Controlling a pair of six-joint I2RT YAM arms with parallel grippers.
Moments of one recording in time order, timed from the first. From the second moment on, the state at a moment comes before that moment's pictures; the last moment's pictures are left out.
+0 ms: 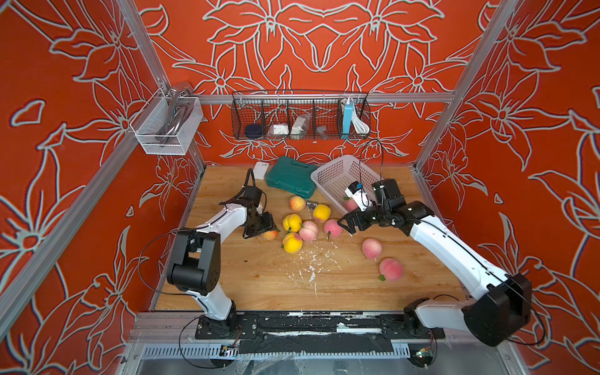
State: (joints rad) left arm -0.15 1.62 1.10 -0.73 0.24 -0.44; right arm 0.46 1.30 1.16 -0.71 -0.35 -0.06
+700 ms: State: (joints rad) left arm -0.27 1.36 1.17 -0.70 0.64 -0.61; right arm 0.50 1.19 1.07 -0.48 -0.56 0.05
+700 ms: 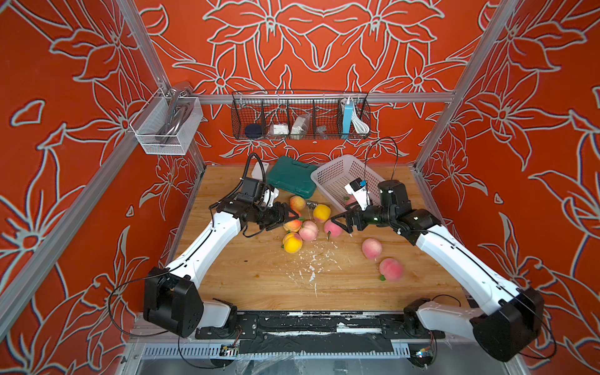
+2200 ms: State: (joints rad) left arm -0.41 1.42 1.16 -0.43 0.85 -0.83; right arm 0.65 1.31 1.09 -0.28 -0.54 -0.09
